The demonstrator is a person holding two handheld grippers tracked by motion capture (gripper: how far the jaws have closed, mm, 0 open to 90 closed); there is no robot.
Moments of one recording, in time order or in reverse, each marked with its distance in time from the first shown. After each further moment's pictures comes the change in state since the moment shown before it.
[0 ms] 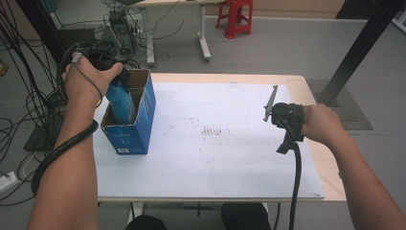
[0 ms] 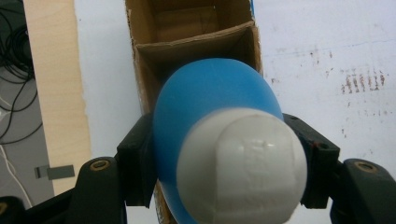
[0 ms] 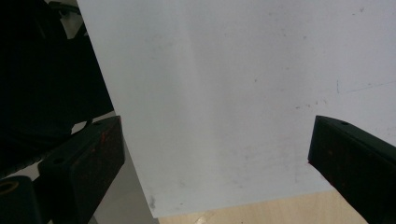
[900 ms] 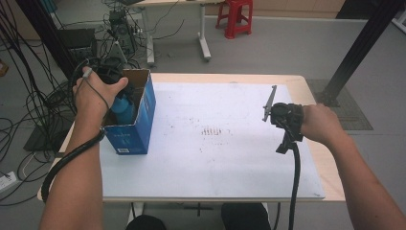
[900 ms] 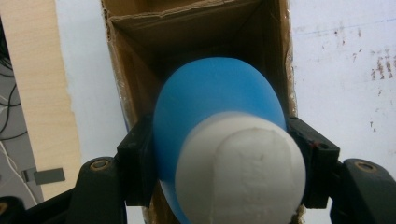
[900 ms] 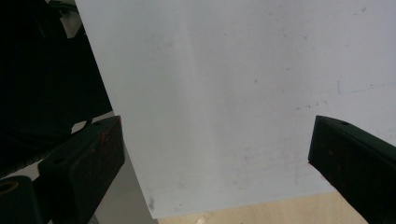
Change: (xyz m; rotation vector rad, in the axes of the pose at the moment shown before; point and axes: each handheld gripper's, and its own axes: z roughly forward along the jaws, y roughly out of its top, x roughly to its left) left arm 0.000 0.001 0.043 0.053 0.005 0.019; right arm -0.002 0.003 0.002 0.008 0.006 0.003
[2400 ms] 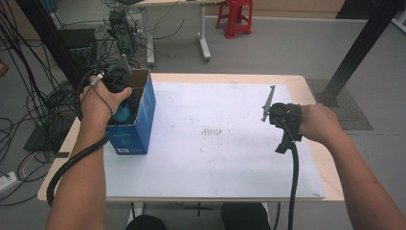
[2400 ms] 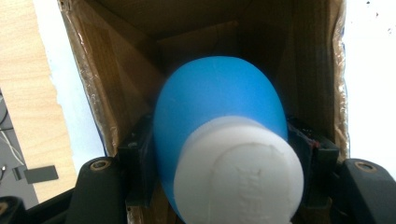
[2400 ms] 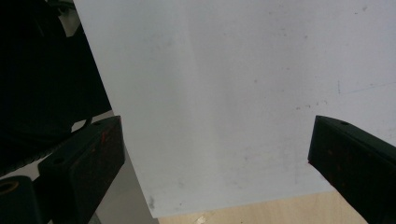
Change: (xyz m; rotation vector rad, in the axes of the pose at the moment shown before) left arm -0.002 0.011 0.033 0.078 0.015 0.025; right arm 0.000 0.005 0.001 0.013 0.000 0.002
